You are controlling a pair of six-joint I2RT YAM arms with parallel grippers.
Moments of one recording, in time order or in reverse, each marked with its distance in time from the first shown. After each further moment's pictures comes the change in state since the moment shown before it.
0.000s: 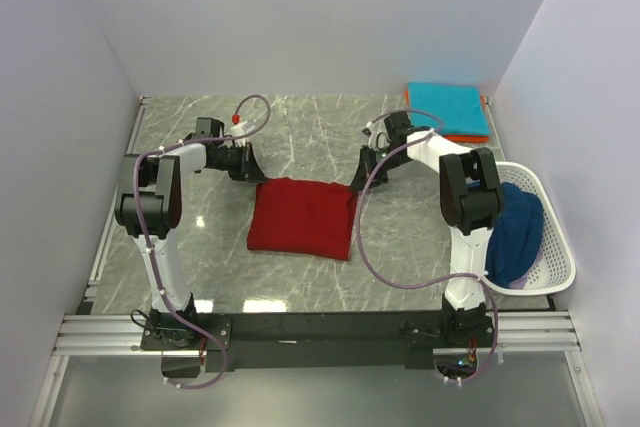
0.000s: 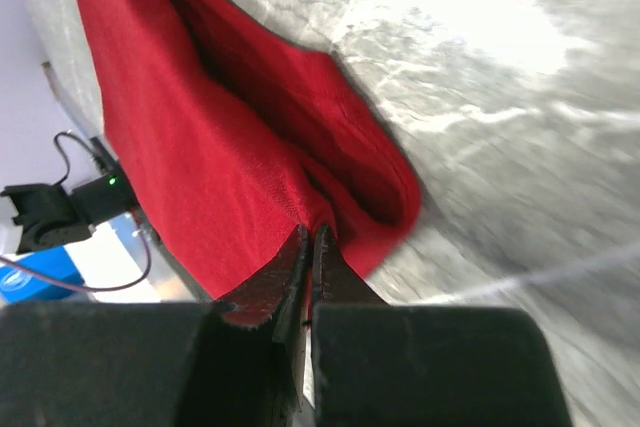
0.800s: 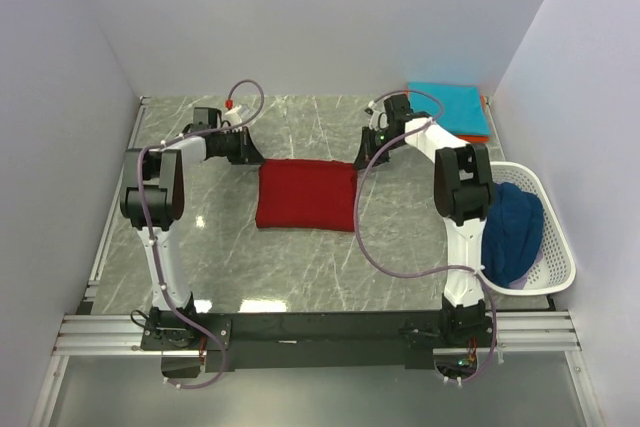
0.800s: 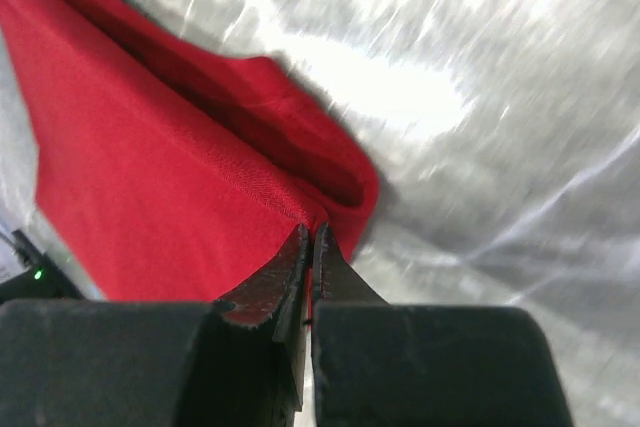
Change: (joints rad) left arm 0.024 0.078 0.109 0.146 -0.047 -0.098; right arm -0.023 0.100 0.222 0.014 0.180 -0.027
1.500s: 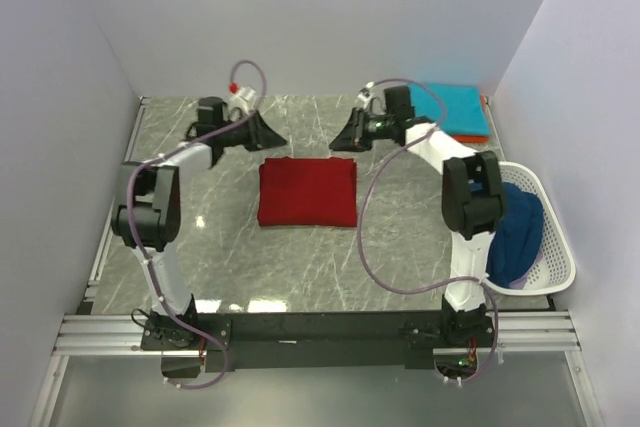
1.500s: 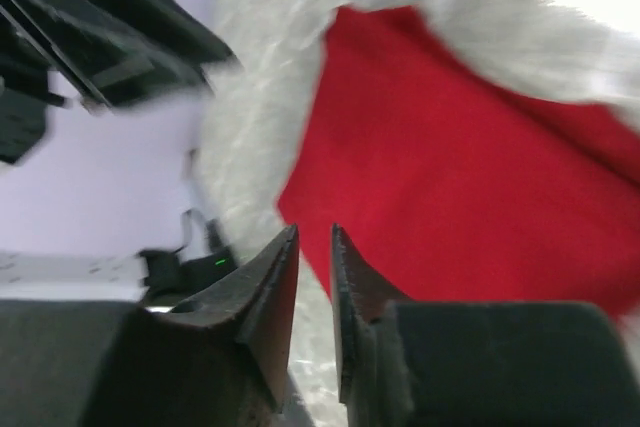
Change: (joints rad) left arm -0.068 -0.195 -0.136 0.351 0.108 -0.375; right arm 0.038 -0.171 -0.145 0.391 -0.283 0.365
